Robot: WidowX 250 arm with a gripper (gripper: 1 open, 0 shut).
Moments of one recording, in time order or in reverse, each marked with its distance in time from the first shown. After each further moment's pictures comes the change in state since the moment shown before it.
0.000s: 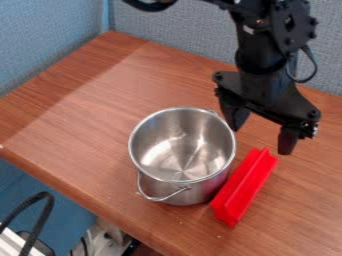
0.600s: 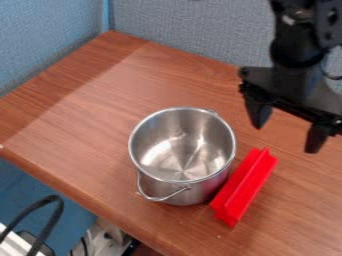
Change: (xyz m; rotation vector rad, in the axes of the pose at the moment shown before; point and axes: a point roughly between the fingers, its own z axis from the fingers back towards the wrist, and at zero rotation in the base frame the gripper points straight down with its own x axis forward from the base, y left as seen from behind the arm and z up) arm 0.014 -0.022 0.004 0.021 0.022 0.024
